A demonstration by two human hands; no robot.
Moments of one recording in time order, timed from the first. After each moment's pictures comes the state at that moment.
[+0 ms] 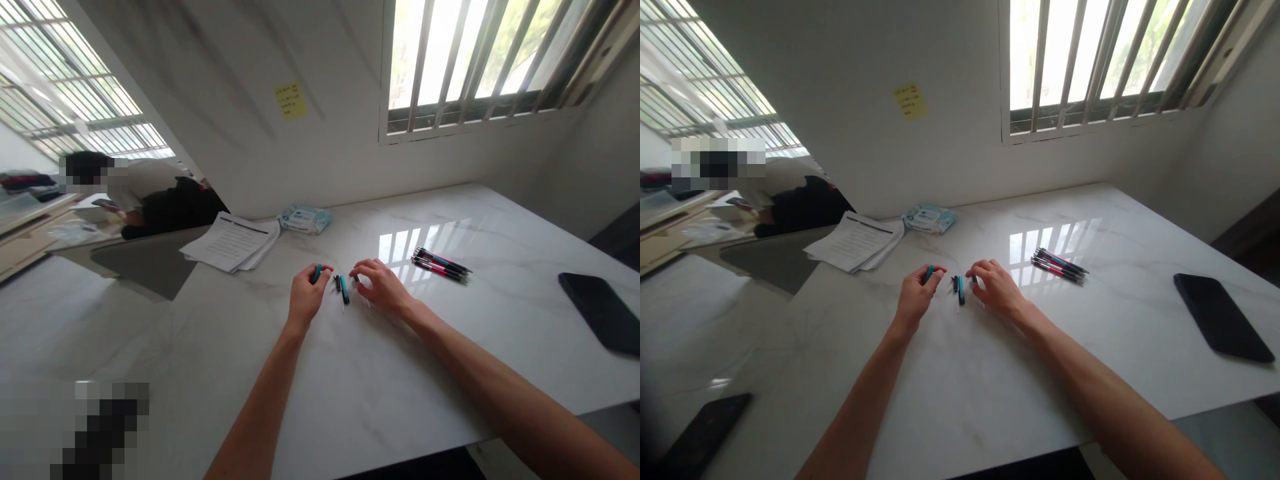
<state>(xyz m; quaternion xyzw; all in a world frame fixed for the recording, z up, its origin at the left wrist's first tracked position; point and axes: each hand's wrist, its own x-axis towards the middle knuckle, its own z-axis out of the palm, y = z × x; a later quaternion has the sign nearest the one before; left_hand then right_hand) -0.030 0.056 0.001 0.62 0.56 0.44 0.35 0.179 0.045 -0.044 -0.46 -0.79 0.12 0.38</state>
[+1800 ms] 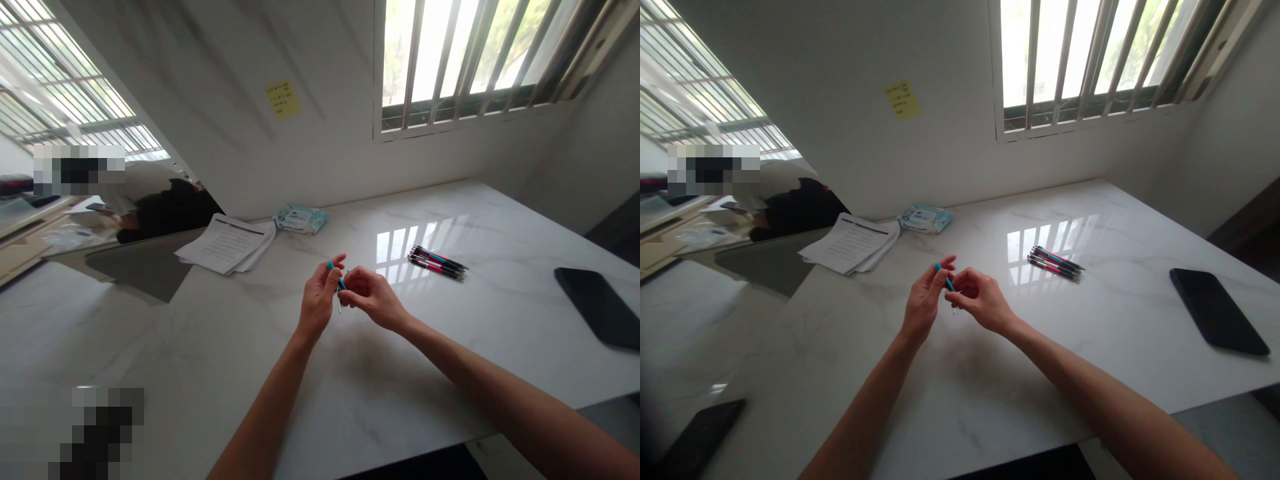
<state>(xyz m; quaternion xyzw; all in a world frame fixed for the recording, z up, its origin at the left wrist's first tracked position) 0.000 0.028 0.015 0.60 0.41 0.50 0.46 0.147 0.005 -0.013 -0.33 -0.53 0.55 0.55</state>
